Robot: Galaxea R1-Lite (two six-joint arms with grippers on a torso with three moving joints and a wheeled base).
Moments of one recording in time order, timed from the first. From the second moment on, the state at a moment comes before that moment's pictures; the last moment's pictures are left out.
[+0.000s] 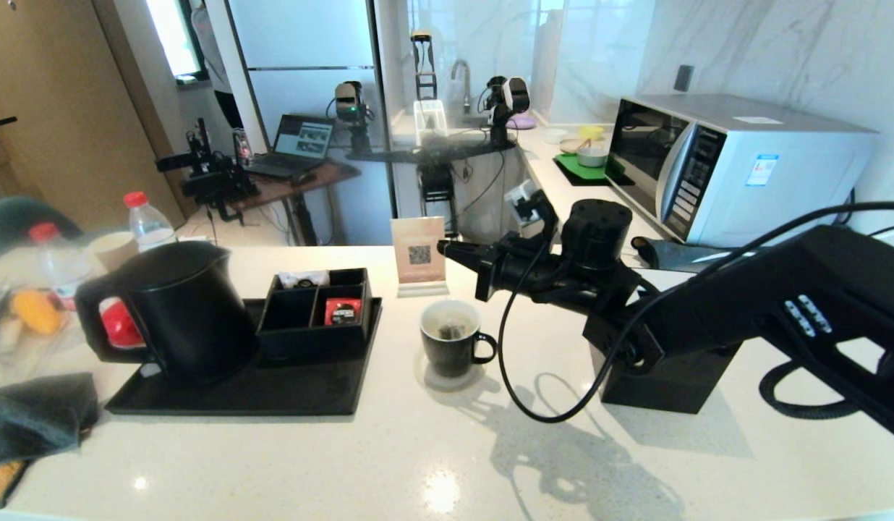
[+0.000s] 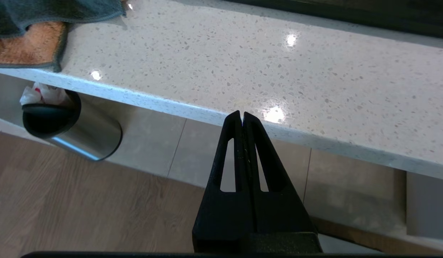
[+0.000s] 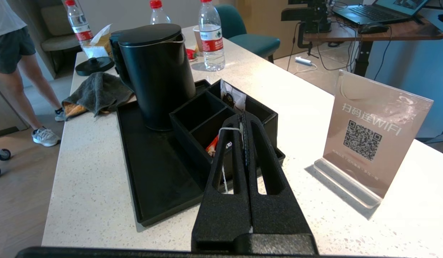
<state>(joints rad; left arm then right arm) -0.08 0.66 -0.01 -0.15 0.30 -0.17 0.55 2.23 -1.34 -1.04 0.55 0.12</state>
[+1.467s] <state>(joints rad) -0.08 0.28 0.00 0.01 -0.02 0.05 0.53 2.23 -1.30 -1.06 0.55 0.10</state>
